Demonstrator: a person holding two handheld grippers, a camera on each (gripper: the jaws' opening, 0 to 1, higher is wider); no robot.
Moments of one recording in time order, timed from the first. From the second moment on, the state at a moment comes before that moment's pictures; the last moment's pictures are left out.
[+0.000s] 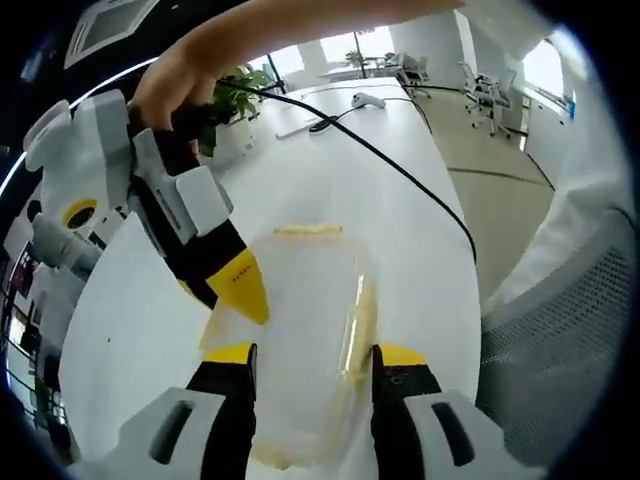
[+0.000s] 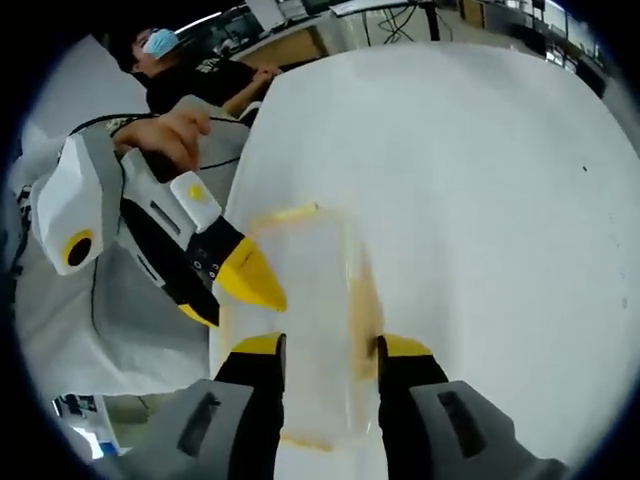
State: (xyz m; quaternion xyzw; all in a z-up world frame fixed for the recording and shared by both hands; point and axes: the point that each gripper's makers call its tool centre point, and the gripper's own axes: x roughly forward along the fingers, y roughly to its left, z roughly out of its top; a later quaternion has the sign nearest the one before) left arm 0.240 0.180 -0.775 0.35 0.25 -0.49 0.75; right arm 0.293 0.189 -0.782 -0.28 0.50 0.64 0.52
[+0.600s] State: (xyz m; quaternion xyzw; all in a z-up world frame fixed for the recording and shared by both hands) left arm 0.237 0.179 -0.778 0.39 0.25 -0.48 0.75; right arm 0.292 0.187 -0.782 -0.29 0.53 0.62 0.50
